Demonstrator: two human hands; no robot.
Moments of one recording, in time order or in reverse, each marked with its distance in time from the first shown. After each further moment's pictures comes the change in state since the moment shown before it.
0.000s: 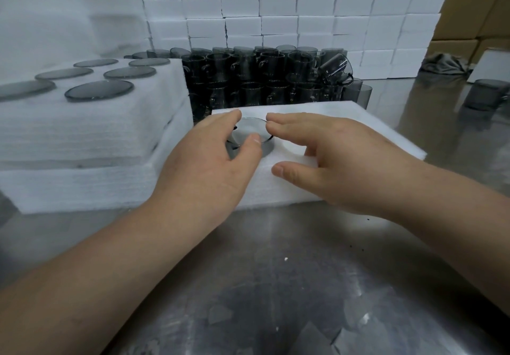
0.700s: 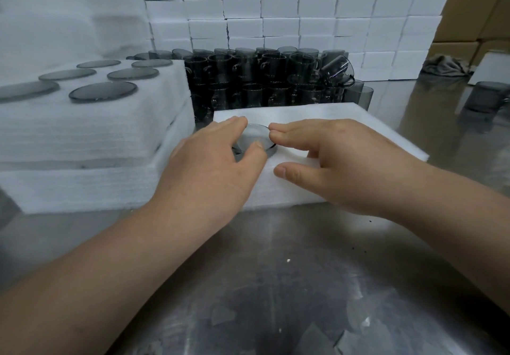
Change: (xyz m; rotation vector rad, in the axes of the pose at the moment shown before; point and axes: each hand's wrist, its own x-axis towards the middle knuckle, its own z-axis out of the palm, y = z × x) left_hand -0.003 0.007 -0.003 0.090 -0.042 -0.005; right_hand 0.002 -0.001 0.000 0.016 -0.010 0.032
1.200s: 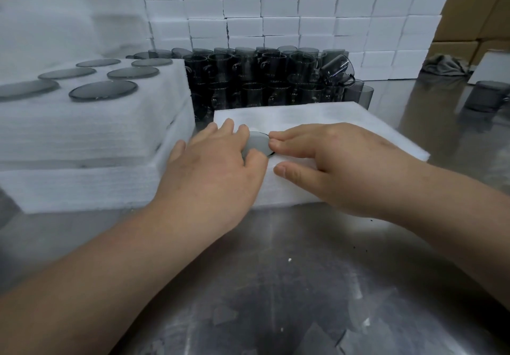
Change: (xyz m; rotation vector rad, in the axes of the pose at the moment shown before) left_hand -0.001 0.007 -0.007 0.220 -0.190 -0.013; right_hand 0.000 -0.004 -0.002 -0.117 -0.065 -0.015
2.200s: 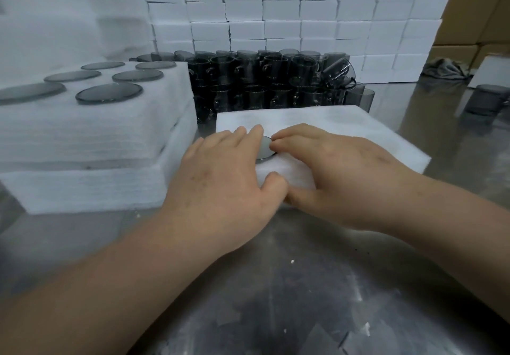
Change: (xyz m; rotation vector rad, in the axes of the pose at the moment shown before) left_hand -0.008 0.003 0.001 0.132 0.023 0.082; right_hand -0.004 -0.004 0.007 -0.081 0.016 -0.019
